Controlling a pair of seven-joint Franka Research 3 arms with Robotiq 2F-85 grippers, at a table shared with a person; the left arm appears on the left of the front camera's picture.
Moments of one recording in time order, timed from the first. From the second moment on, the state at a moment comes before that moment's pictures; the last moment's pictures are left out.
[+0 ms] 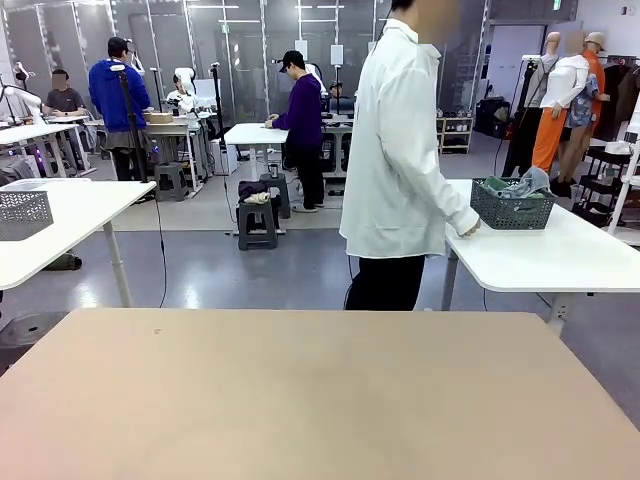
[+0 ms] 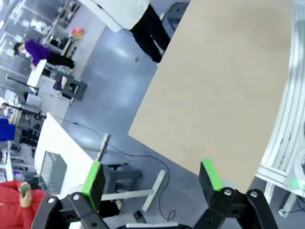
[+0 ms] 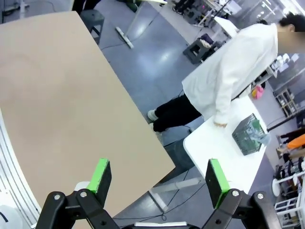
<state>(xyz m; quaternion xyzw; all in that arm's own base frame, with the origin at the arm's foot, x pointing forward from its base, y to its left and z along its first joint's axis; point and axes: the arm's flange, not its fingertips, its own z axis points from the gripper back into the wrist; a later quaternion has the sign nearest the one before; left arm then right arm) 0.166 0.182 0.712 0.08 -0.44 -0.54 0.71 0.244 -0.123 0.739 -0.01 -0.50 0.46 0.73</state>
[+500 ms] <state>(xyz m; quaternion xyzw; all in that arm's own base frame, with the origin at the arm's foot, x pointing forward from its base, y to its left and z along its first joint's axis) 0.154 0.179 0.728 0.07 -0.44 -0.56 0.70 0.241 -0.103 0.764 -0.02 -0.49 0.48 0.72</state>
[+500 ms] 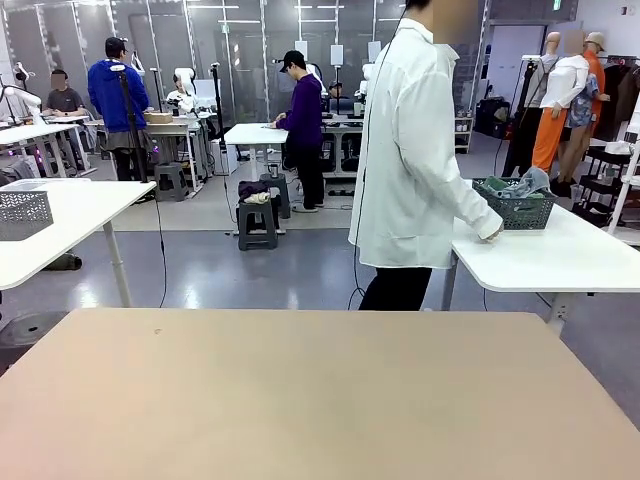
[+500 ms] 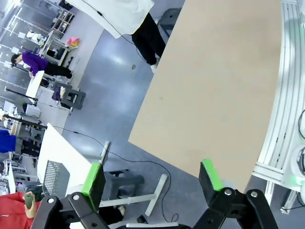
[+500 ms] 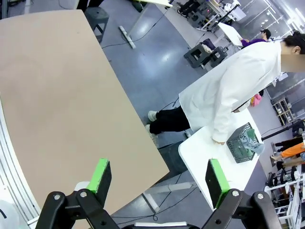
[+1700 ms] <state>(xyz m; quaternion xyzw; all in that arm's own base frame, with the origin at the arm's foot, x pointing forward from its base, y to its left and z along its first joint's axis) 0.223 0.087 0.720 -0.02 -0.44 -0.57 0.69 0.275 -0.056 0.737 0.02 -0.44 0.50 0.74</state>
